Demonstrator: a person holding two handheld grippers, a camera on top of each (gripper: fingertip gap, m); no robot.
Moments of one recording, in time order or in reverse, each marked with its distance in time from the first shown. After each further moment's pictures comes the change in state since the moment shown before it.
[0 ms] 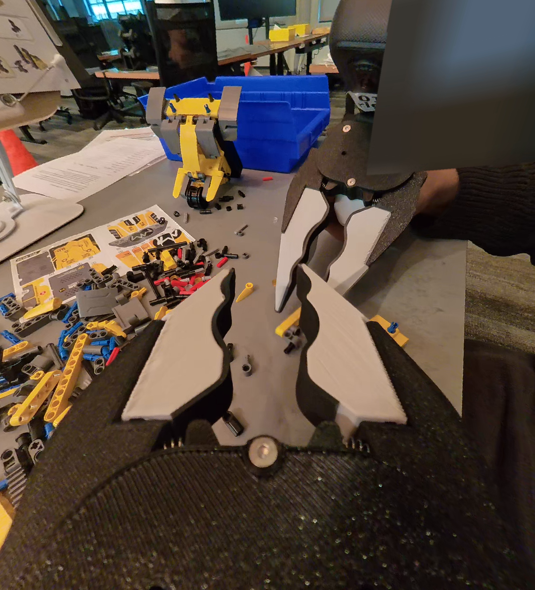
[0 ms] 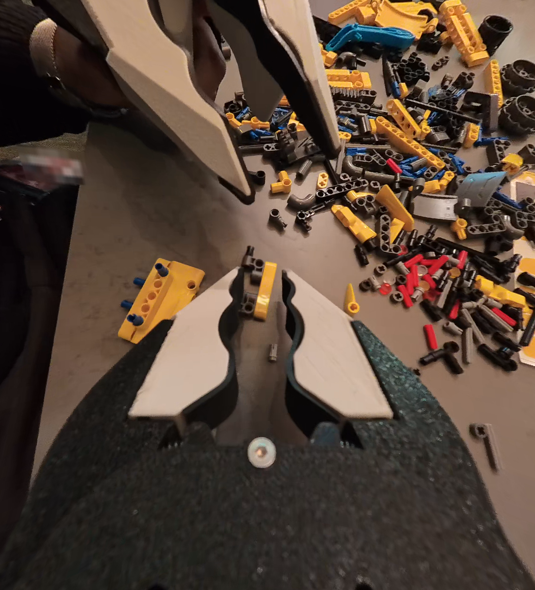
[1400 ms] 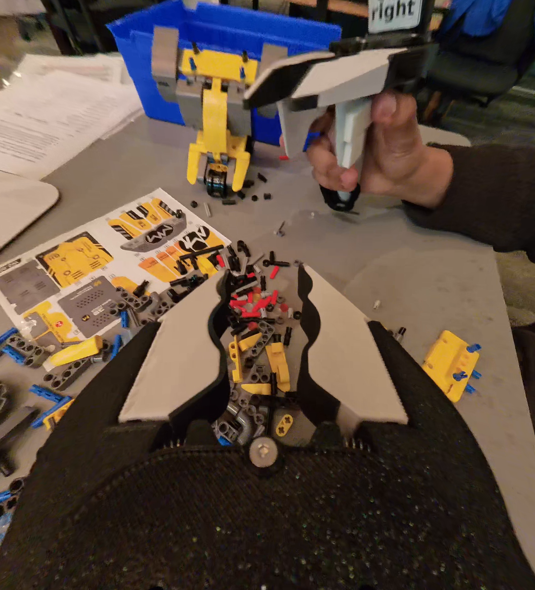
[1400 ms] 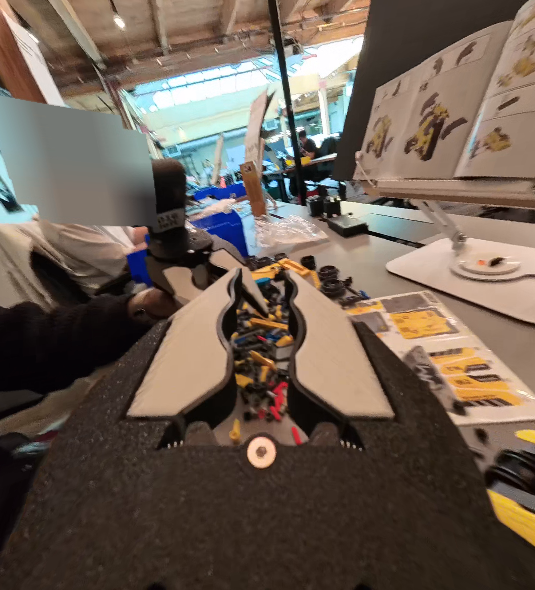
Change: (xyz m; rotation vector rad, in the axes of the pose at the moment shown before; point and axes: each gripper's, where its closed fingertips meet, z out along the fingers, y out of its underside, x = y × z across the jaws) left arm -0.077 -0.008 0.042 -0.165 0.195 -0.081; right arm 0.135 -0.082 -0.098 0.745 0.127 0.356
